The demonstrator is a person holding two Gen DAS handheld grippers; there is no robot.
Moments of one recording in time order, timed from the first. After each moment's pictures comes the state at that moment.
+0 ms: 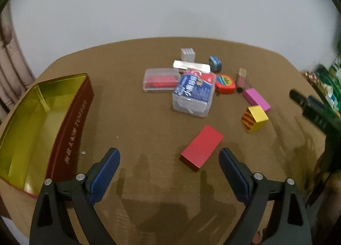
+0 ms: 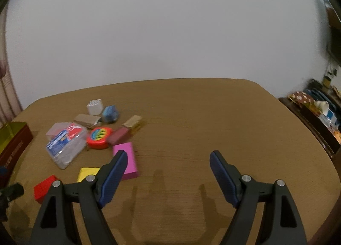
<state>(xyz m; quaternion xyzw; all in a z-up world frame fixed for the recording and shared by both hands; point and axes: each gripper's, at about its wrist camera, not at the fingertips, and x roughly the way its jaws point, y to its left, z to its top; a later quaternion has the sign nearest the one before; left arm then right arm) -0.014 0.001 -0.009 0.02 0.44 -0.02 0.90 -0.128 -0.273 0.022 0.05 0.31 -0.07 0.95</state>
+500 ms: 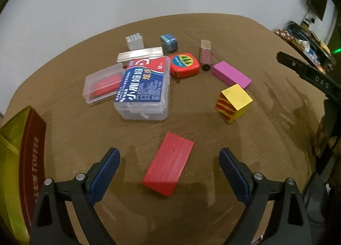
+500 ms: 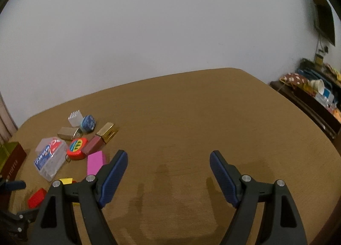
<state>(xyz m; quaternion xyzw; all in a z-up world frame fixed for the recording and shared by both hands) 0.028 -0.040 -0.037 0.11 0.49 -0.15 0.85 -0.124 -0.304 0.009 0.08 0.32 -0.08 0.94</state>
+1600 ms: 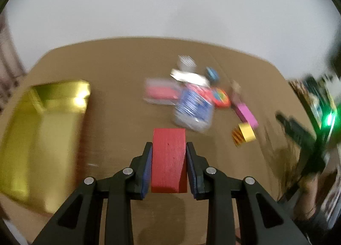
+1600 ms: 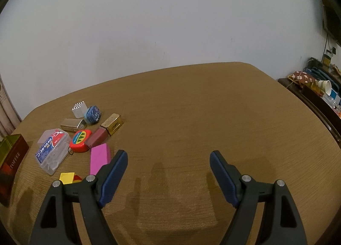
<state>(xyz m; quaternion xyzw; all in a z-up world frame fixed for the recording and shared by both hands) -0.001 0.060 0.046 -0.05 0.47 -0.05 0.88 -0.117 -0.307 0.003 0.09 0.34 -0.06 0.93</state>
